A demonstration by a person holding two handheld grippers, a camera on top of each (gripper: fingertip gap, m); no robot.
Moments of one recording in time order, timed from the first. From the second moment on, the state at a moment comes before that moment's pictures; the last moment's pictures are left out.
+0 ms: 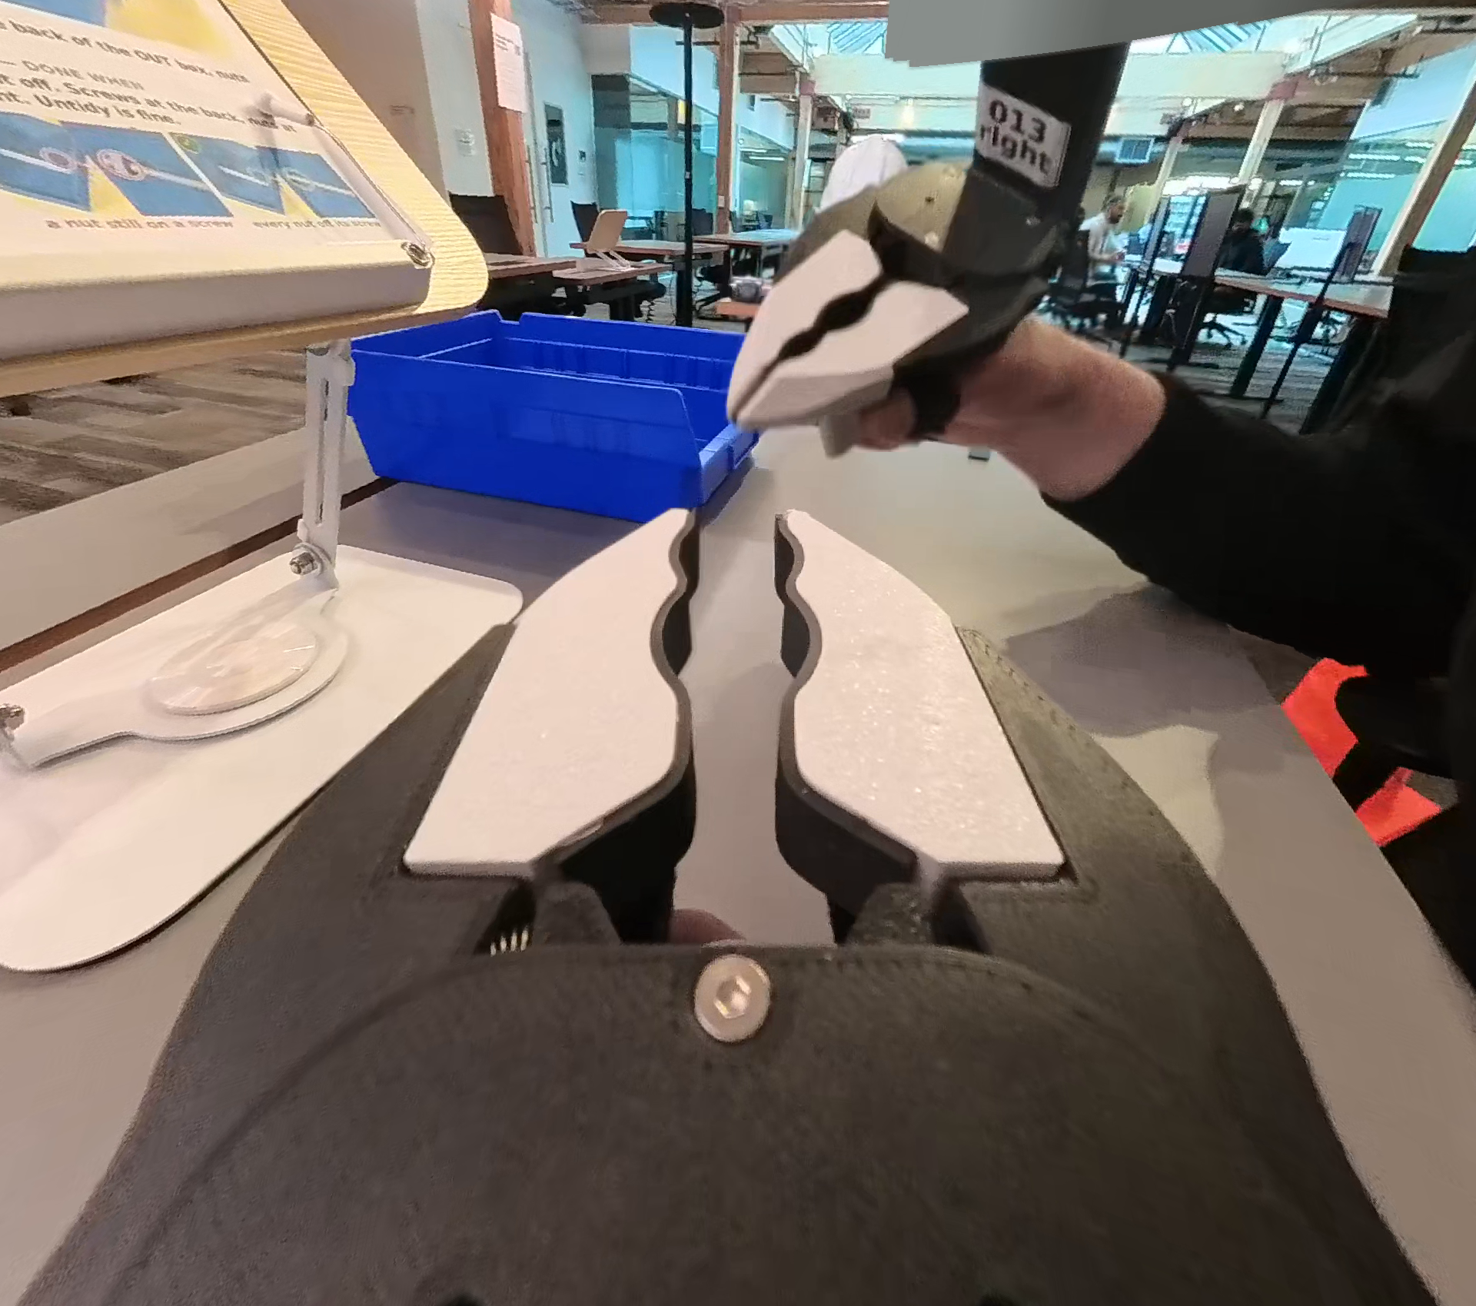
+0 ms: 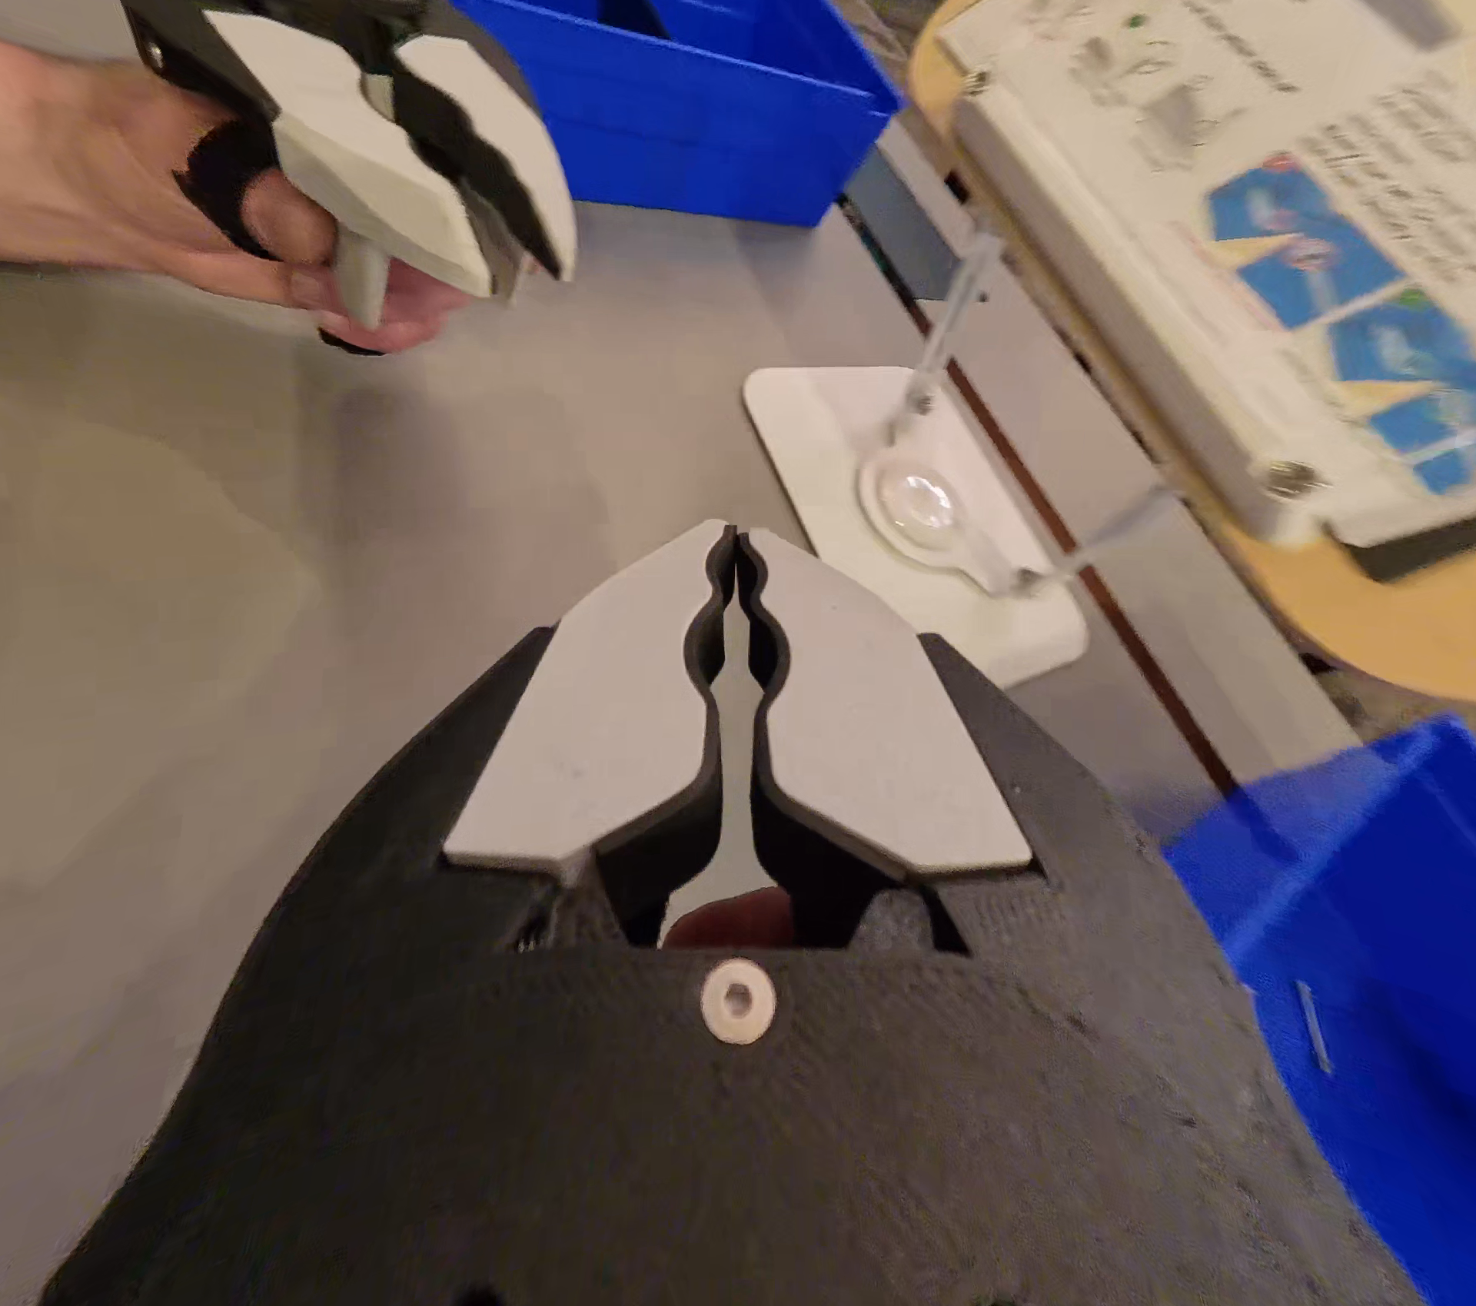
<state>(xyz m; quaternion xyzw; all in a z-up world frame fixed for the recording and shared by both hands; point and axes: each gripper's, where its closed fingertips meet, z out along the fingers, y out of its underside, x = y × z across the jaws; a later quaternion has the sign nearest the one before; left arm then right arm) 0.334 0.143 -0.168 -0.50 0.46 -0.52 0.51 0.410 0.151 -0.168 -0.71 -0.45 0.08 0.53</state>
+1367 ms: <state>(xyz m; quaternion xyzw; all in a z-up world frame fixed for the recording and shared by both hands) 0.043 0.433 -0.176 -0.68 0.63 0.09 0.37 0.372 0.159 -0.262 -0.72 -0.50 0.12 0.48</state>
